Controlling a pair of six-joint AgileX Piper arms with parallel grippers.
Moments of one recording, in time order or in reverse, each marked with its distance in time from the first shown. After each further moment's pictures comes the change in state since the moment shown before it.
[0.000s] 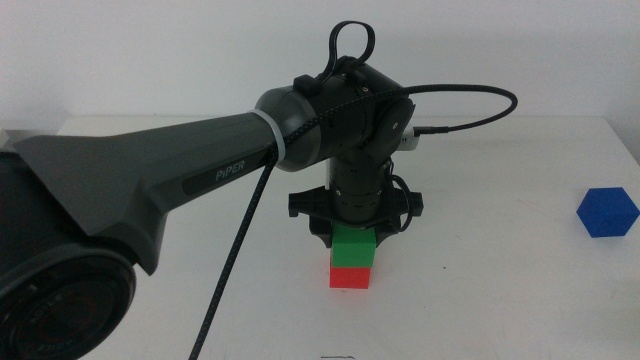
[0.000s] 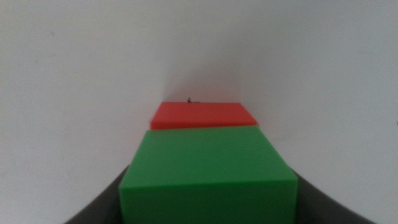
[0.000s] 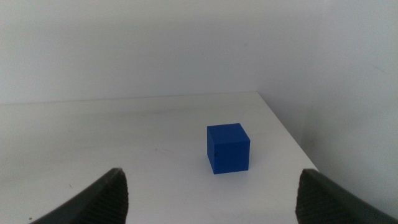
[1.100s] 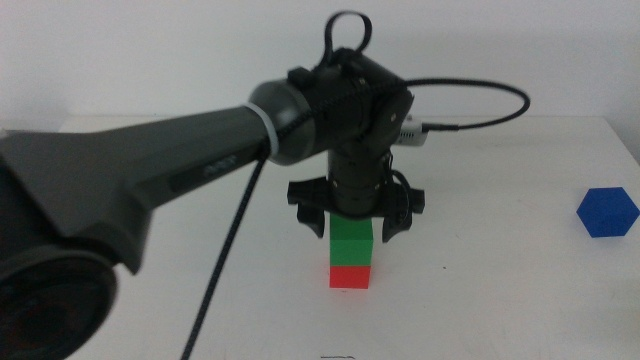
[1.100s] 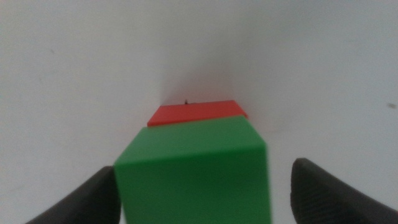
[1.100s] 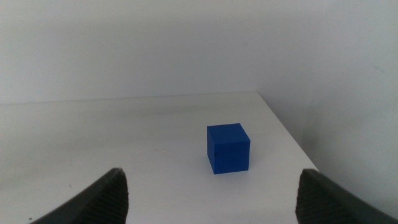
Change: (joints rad) left arm 0.000 -0.025 0.000 0.001 -0.004 0.100; right arm 0.000 0.000 0.000 0.000 0.000 0.000
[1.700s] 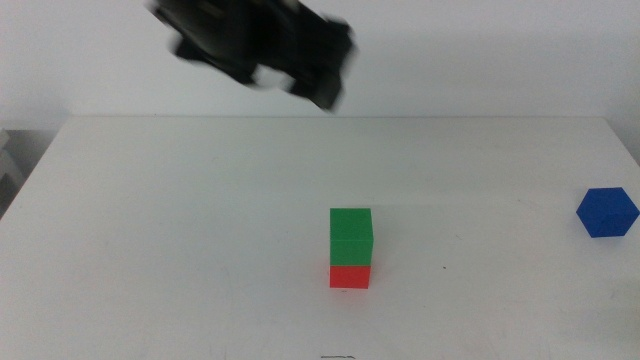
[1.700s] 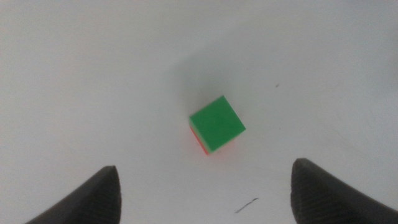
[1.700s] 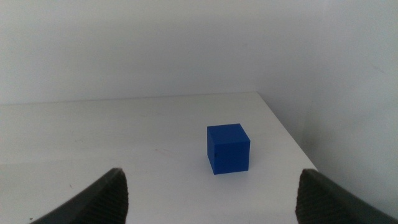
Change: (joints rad) left arm 0.085 -0.546 0.000 -0.075 0.118 0.561; right arm 0.000 0.000 0.000 0.000 0.000 0.000
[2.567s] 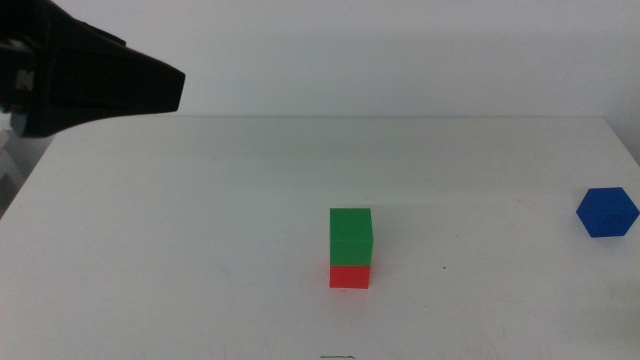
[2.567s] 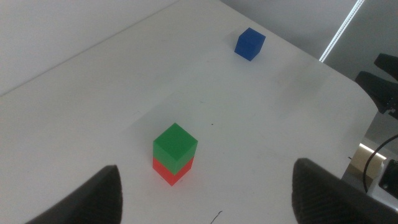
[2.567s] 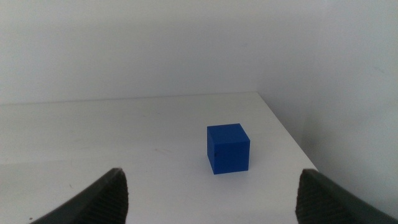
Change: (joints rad) left arm 0.703 -0.498 0.477 -0.892 -0.006 0.886; right arm 0.000 0.000 0.000 0.000 0.000 0.000
